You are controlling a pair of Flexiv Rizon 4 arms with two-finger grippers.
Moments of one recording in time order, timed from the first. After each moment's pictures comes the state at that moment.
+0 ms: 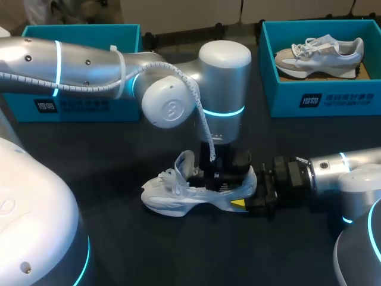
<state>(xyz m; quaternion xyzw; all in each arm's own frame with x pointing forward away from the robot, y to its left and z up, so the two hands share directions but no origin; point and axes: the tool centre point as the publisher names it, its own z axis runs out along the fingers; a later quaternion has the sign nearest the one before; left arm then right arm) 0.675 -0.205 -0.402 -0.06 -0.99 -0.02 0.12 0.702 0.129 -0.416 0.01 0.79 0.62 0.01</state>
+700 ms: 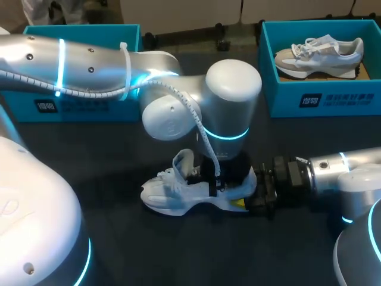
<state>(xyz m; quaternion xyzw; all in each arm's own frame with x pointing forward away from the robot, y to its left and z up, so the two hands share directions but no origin) 0.699 -0.199 -0.411 0.00 -1.00 -0.06 -0.01 0.704 0.130 -0.417 0.01 0.79 0.62 0.01</state>
